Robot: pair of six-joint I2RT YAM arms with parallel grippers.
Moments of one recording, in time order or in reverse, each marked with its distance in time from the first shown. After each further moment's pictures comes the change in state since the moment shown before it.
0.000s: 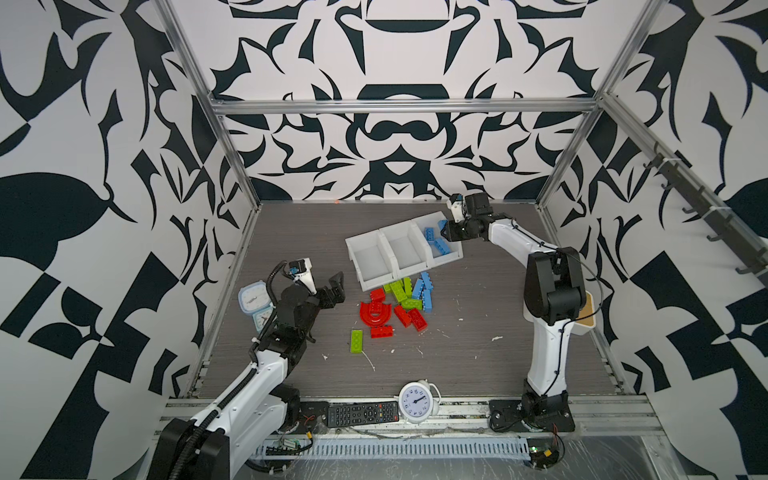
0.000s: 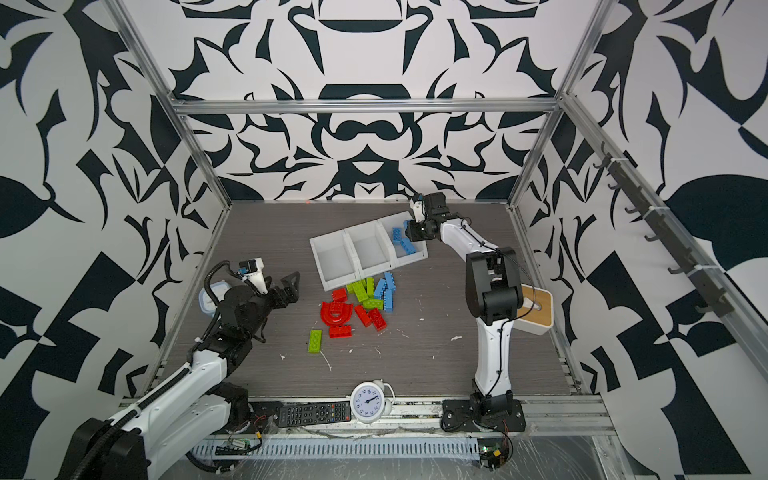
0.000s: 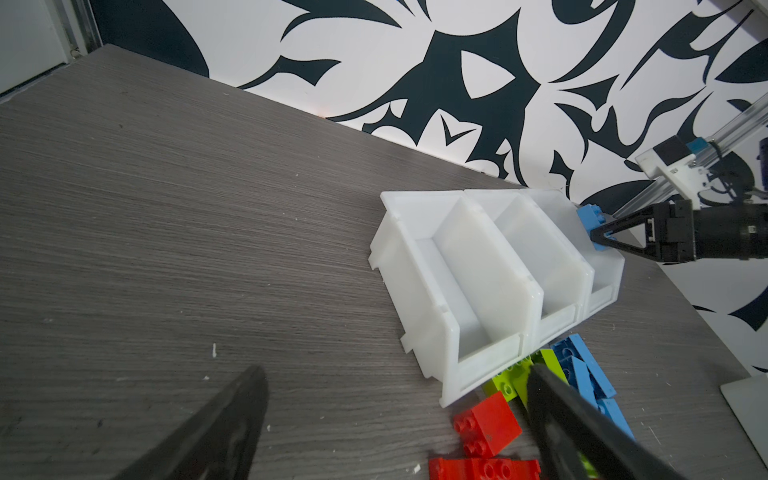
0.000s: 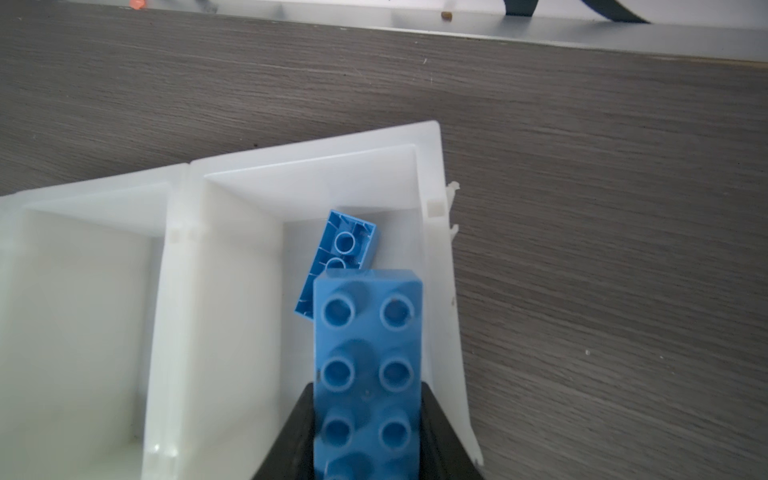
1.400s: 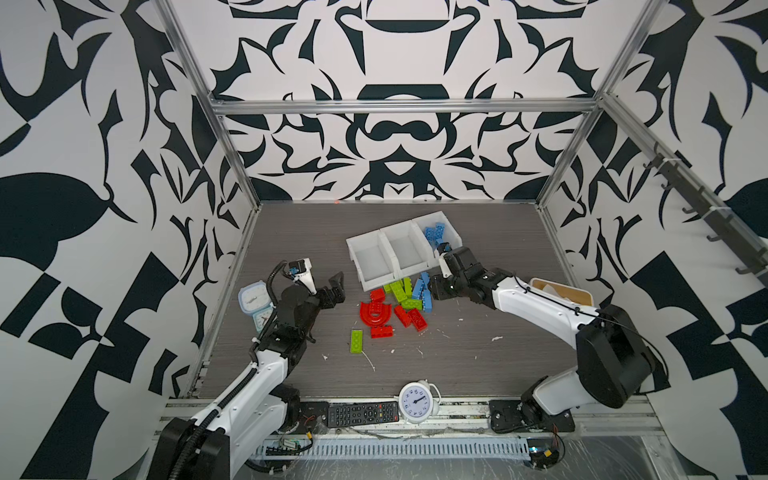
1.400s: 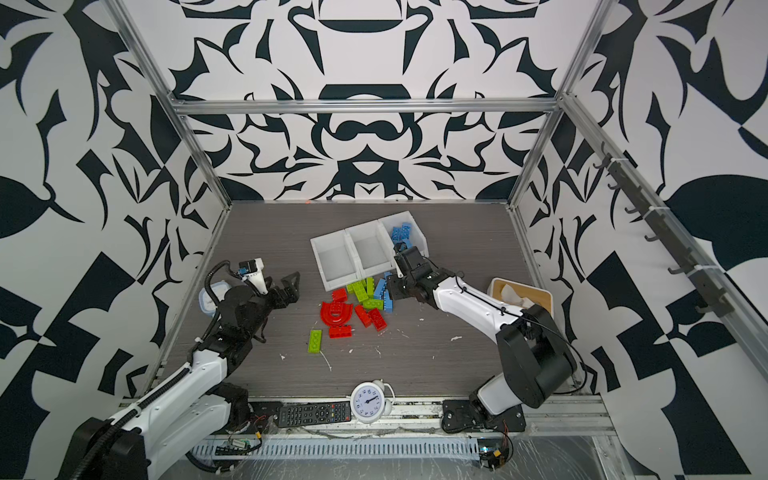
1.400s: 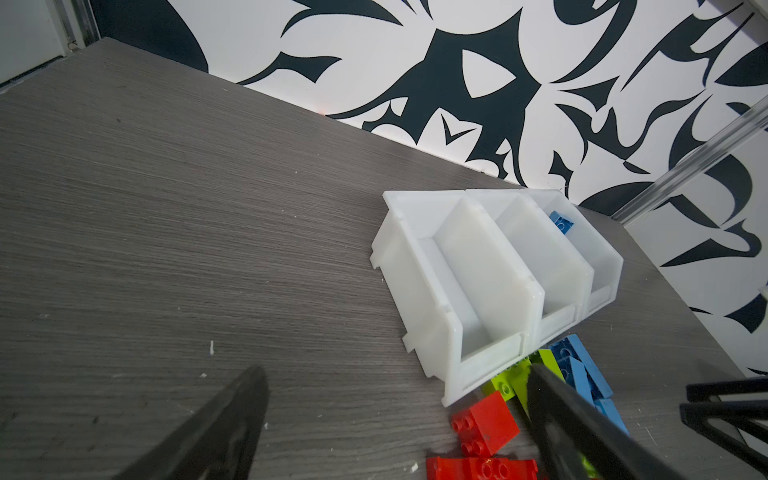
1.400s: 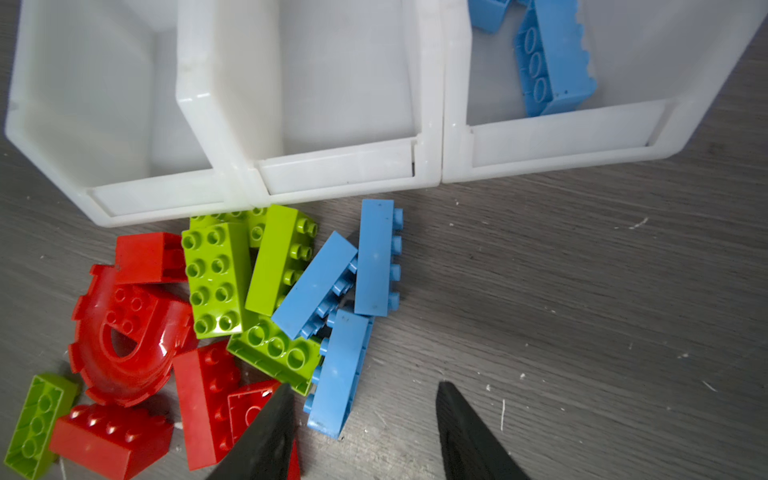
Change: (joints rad) left arm 0.000 0.002 0.000 0.000 0.003 -0.012; right arm 0.364 -0.595 -0.705 0.073 0.268 0.296
